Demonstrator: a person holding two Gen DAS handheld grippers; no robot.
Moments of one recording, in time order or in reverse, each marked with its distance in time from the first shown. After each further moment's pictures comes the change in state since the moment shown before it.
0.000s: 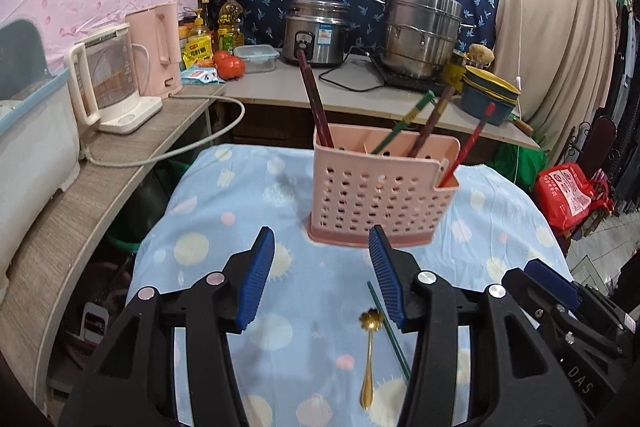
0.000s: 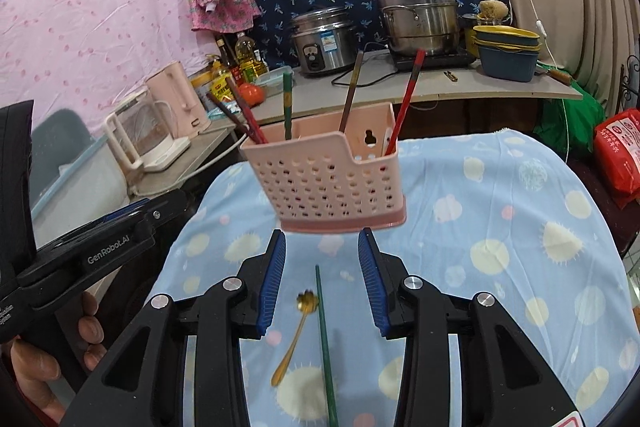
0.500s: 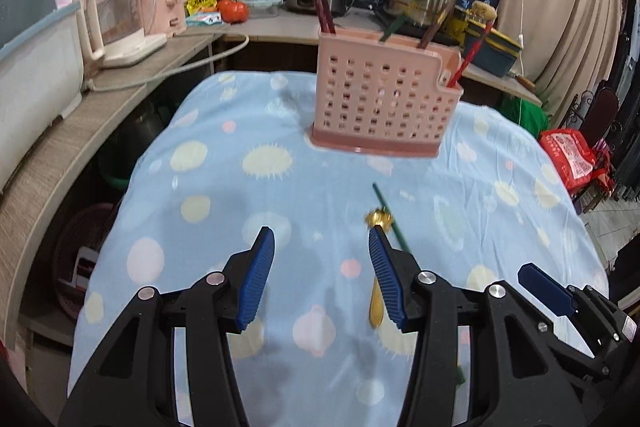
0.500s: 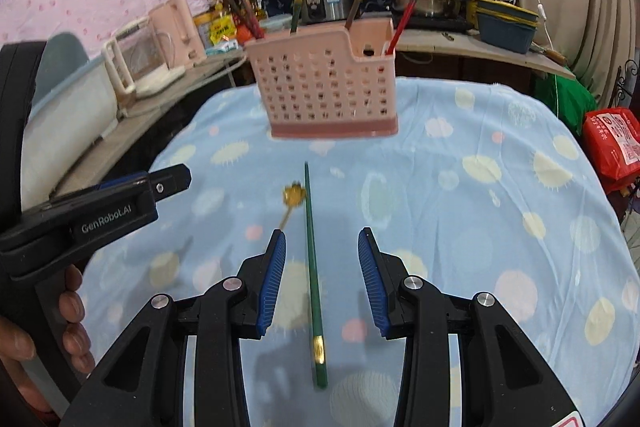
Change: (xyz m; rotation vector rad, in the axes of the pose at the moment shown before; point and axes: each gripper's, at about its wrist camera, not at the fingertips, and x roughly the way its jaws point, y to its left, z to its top) left arm 0.004 0.004 -0.085 -0.007 0.140 0.010; right arm -0.002 0.009 -0.089 -0.095 0.138 -0.072
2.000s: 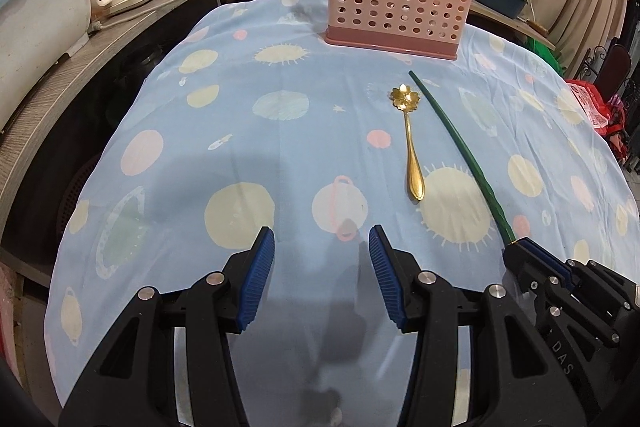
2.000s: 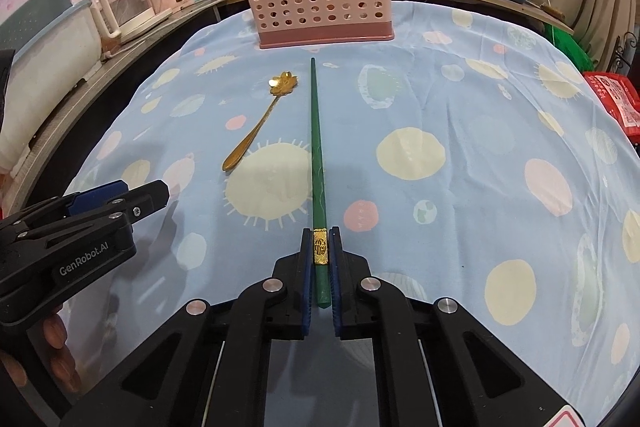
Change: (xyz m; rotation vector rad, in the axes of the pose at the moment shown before) left arm 0.017 0.006 -0.078 0.030 0.137 0.047; right arm 0.027 -0.002 -0.065 0.019 0.136 -0.042
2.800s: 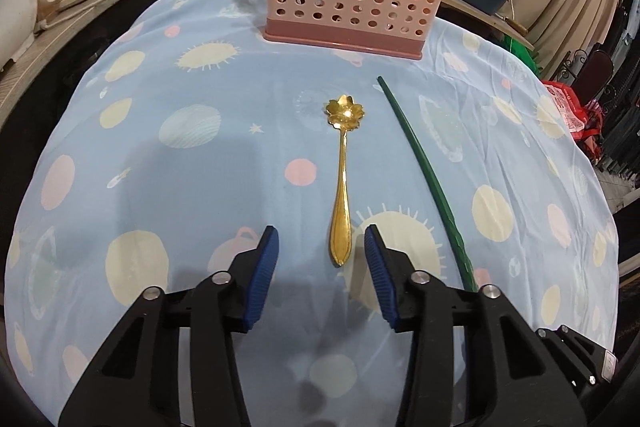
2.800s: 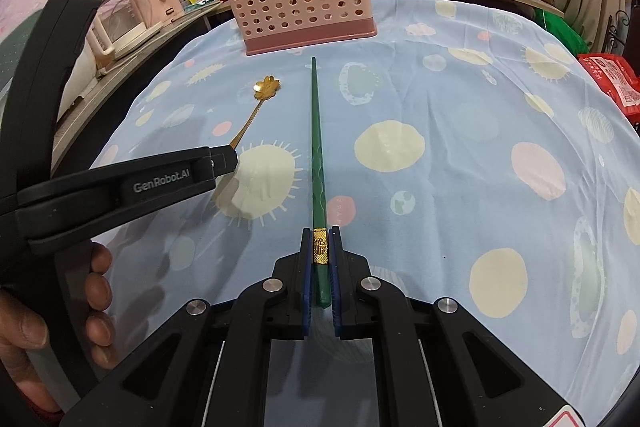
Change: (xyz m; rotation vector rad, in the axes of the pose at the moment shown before) left arm 0.039 -0.038 0.032 -0.004 0.045 -0.124; right arm -0.002 -0.014 -0.003 0.053 -0.006 0.021
